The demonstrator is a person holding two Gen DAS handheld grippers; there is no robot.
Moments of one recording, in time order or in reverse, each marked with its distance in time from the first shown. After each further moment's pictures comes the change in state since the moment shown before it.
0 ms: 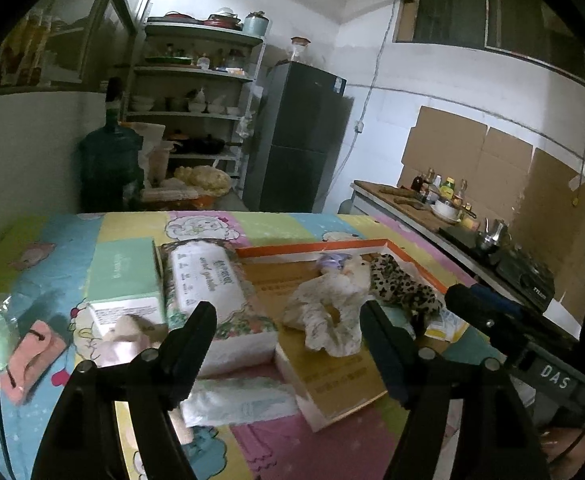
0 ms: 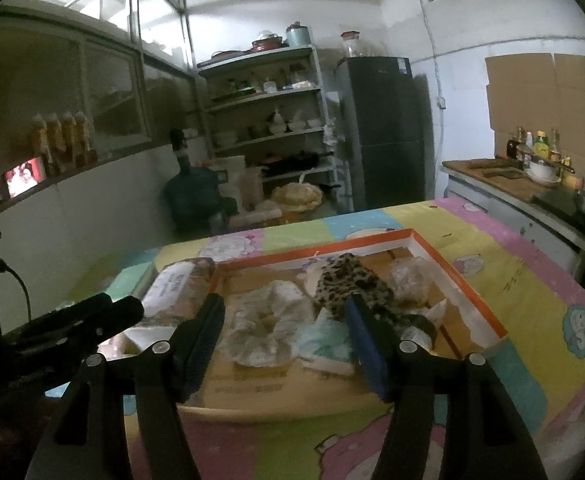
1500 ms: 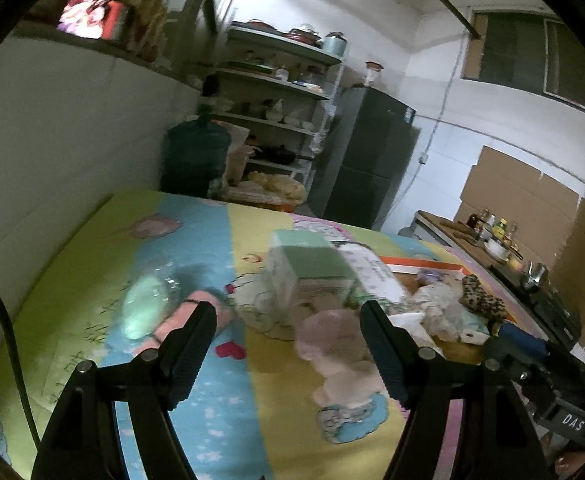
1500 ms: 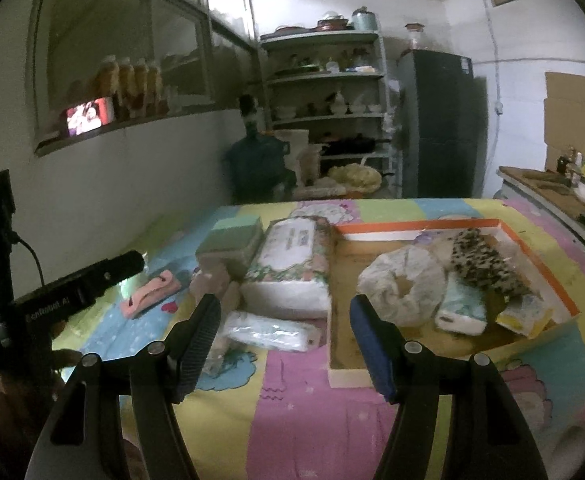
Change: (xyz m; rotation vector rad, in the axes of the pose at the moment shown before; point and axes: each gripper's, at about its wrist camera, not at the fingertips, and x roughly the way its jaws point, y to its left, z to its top) left arm -0.082 0.127 -0.028 -0.168 -0.065 0.176; right arm 0.009 0.117 -0.033 -0.144 0.095 0.140
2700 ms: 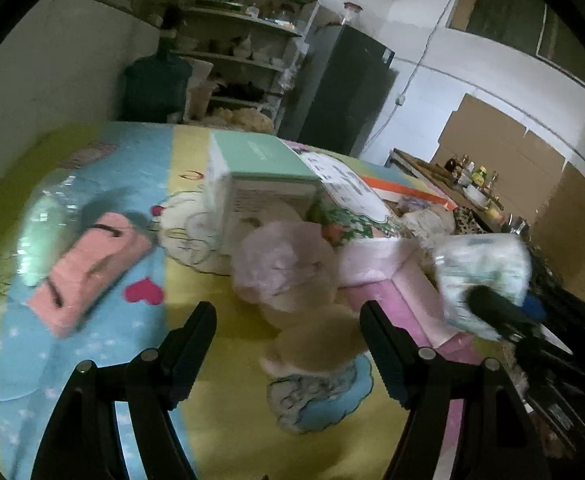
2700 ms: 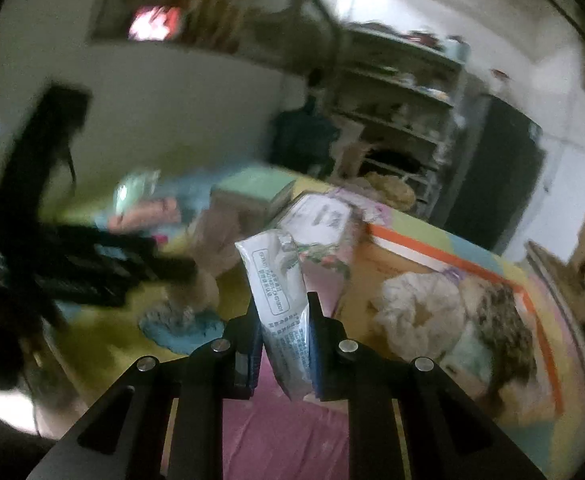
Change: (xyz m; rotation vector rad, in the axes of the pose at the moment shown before) left arm 0.076 -0.029 -0.037 0.034 0.241 -0.106; right arm 0.036 -0.013 -0.021 -0.313 0.011 0.012
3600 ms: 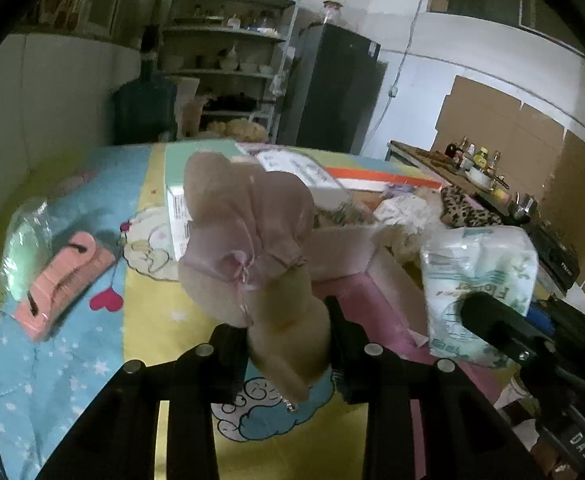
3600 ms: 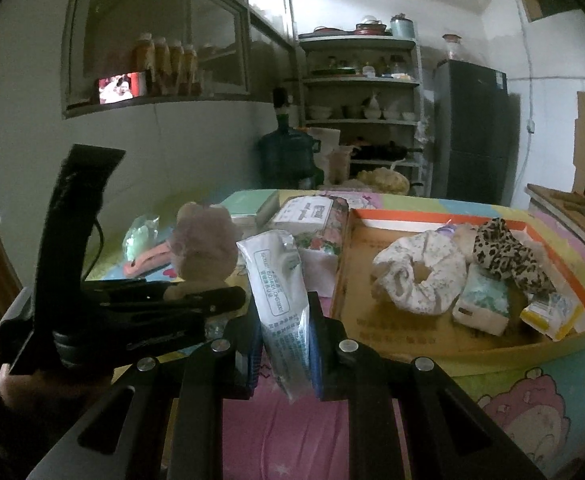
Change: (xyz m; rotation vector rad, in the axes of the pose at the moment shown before) left arm 0.003 -0.045 -0.008 0.113 -0.044 0.050; right arm -0.023 -0.005 -0.018 0.217 -0.057 0.064
